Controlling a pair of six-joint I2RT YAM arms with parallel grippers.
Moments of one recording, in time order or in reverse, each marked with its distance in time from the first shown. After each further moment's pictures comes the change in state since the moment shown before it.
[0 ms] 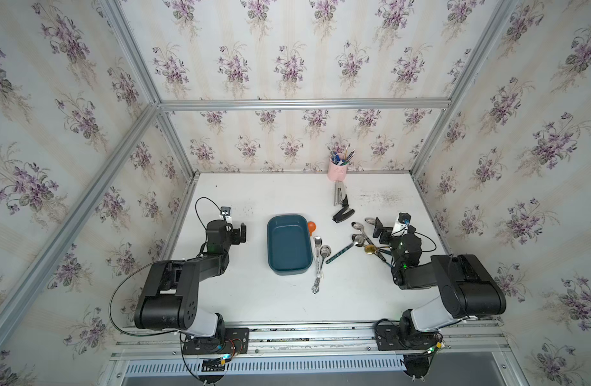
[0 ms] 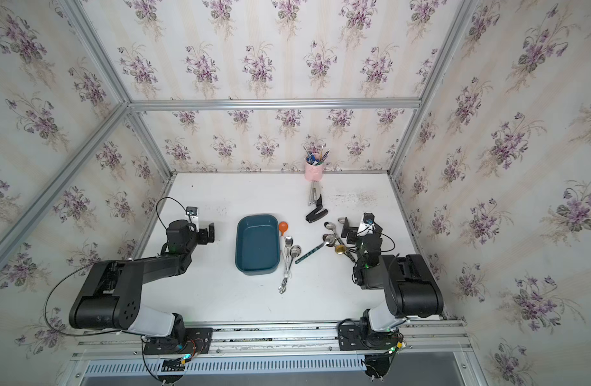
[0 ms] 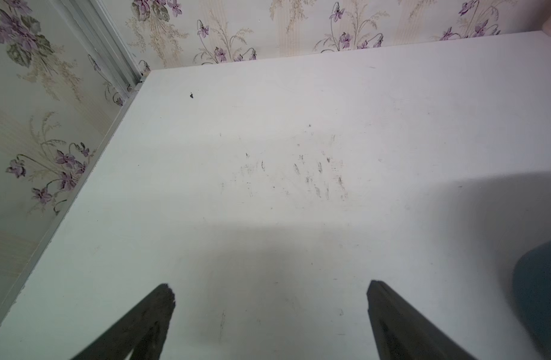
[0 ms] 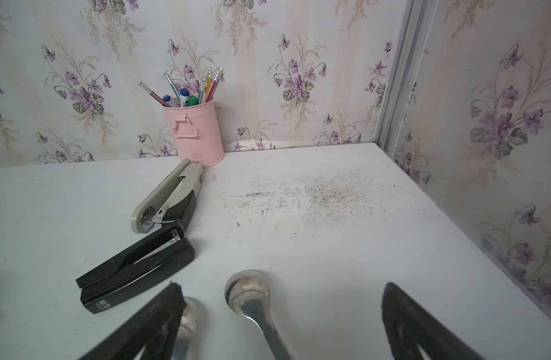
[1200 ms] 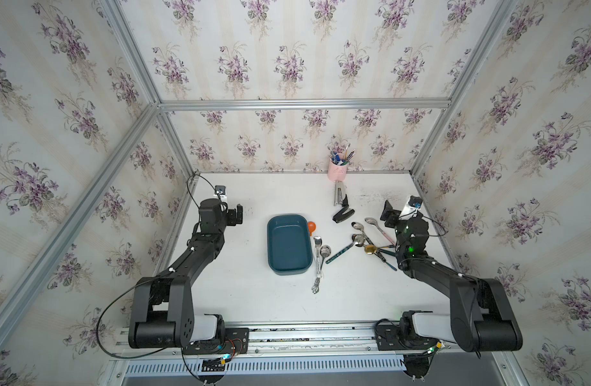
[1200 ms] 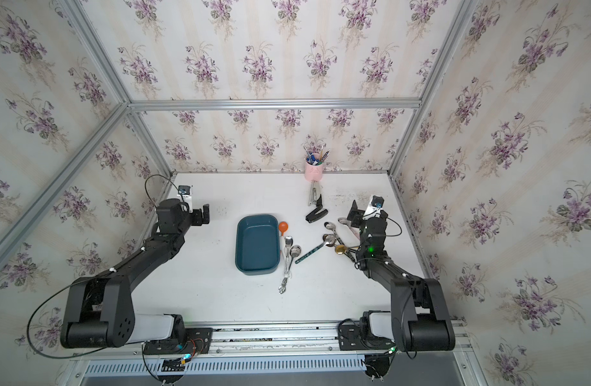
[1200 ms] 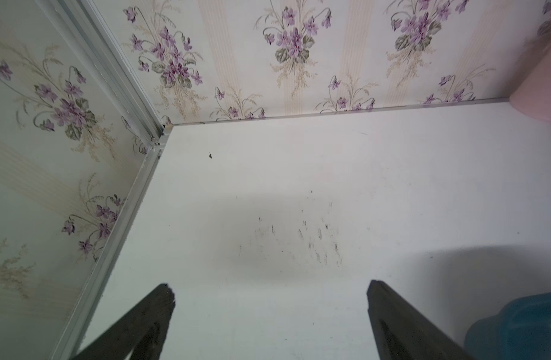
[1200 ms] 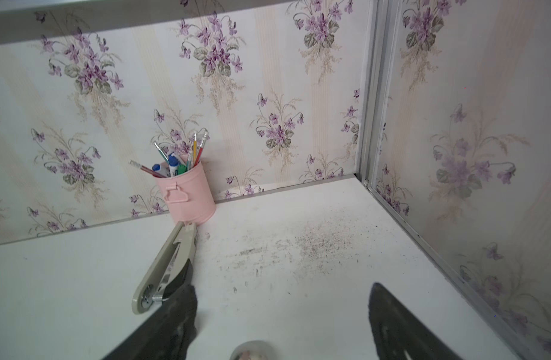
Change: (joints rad) left arm 0.013 -0.129 0.367 -0.461 0.022 -0.005; right arm 0.000 -0.248 0.300 -0.518 0.089 0.097
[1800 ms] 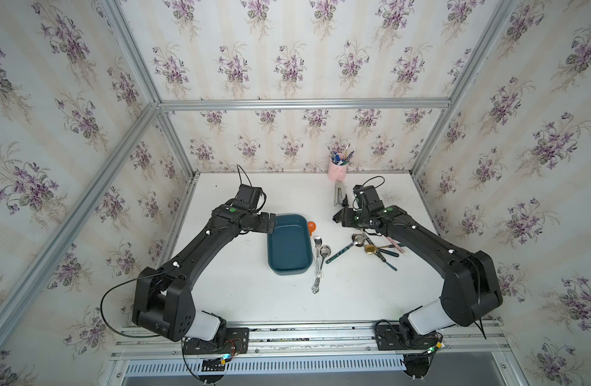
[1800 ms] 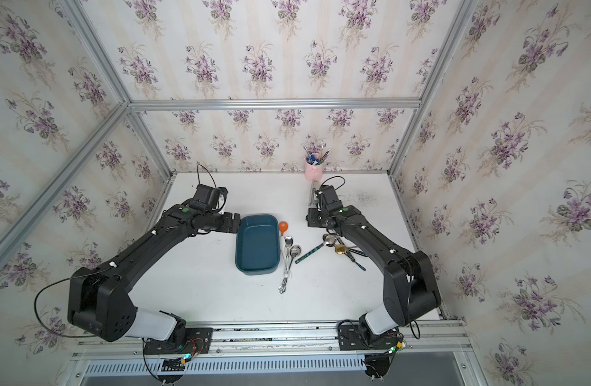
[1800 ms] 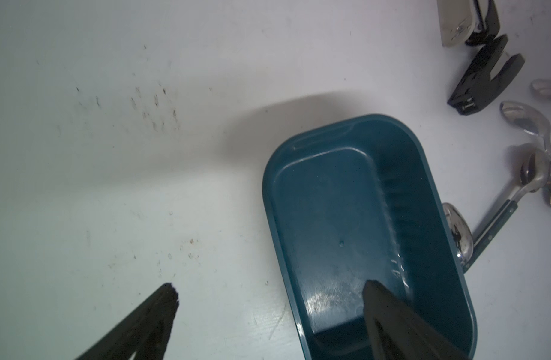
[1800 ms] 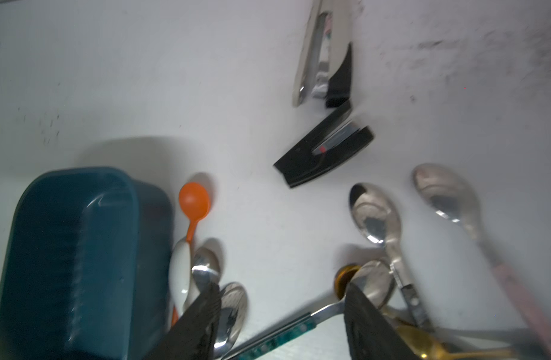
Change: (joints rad) left arm -0.354 0.090 0.346 -0.854 0.046 -0.296; right arm 0.444 0.233 0.599 -1.215 -0.127 0.264
